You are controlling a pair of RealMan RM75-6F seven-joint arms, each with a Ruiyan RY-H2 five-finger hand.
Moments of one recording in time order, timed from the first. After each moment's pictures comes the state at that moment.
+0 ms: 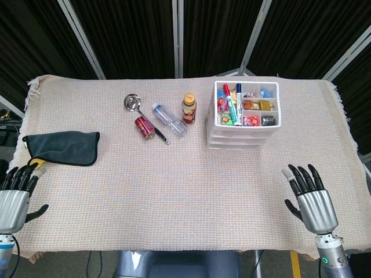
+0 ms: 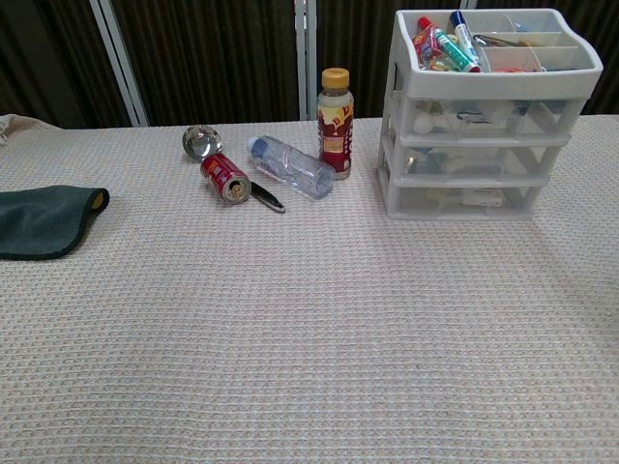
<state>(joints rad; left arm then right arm) -0.07 -1.17 -0.01 -1.64 1.55 1.52 0.26 0.13 -1.33 0.04 -1.44 -1.73 1.63 -0.23</state>
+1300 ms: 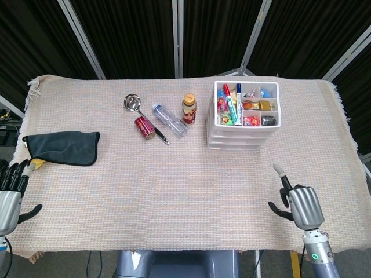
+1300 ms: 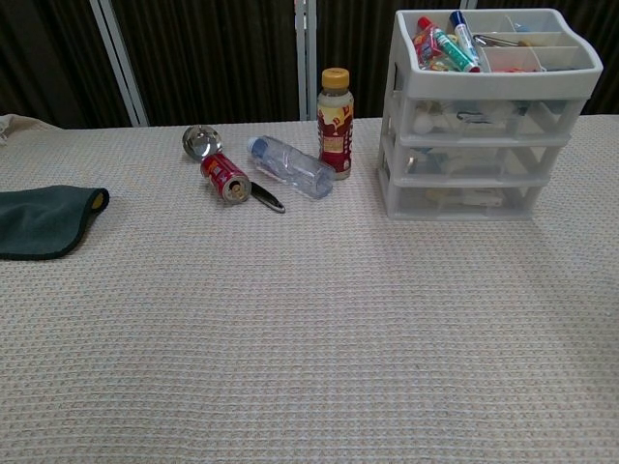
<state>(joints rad) -0.05 -1.14 -0.02 -1.66 1.57 1.57 0.22 0.16 -1.32 0.06 -1.67 -1.59 1.46 -0.02</state>
